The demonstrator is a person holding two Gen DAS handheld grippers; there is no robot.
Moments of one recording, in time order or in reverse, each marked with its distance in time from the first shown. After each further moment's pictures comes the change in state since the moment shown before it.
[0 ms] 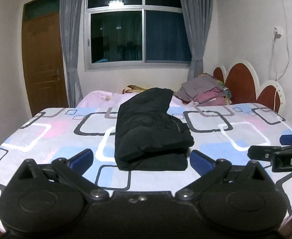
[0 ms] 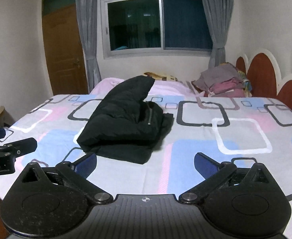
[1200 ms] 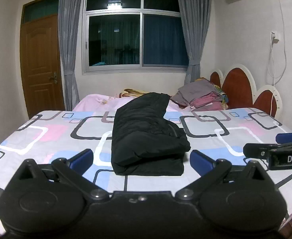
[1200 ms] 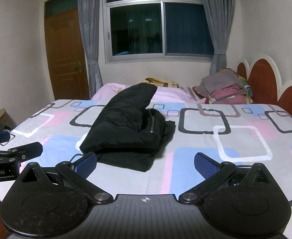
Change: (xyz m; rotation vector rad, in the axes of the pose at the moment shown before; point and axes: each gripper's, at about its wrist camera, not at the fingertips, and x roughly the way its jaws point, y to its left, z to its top) left arm -0.002 -0.001 0.005 -0.009 -0.020 -0.022; right arm -0.019 0.005 0.011 -0.013 -0.018 0.009
